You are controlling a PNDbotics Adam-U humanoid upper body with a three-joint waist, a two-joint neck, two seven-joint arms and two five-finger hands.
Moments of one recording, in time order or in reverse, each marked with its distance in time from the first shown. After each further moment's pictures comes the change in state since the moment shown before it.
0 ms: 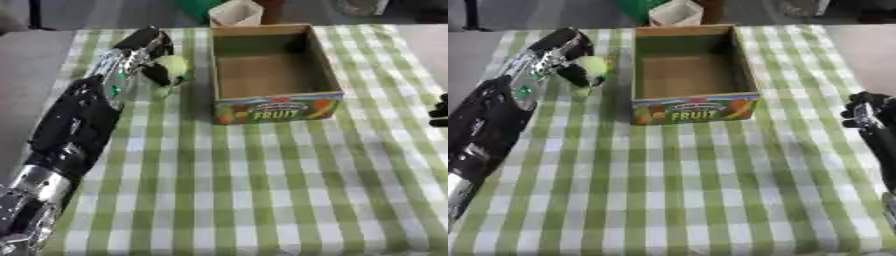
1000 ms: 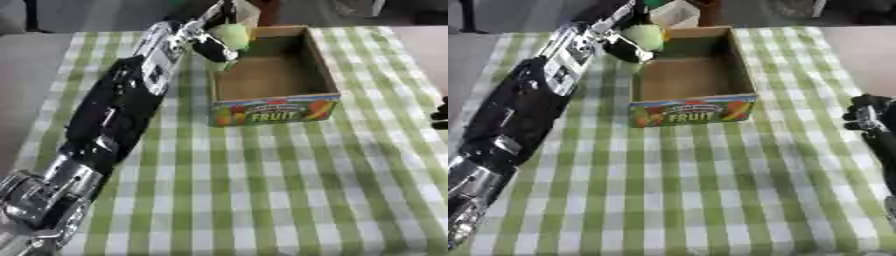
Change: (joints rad) left arm -0.045 -0.144 -0.133 -0.150 0.046 -0.096 0.044; right arm -0.018 0.008 0.013 0.000 -0.003 0.002 0.018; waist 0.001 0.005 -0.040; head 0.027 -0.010
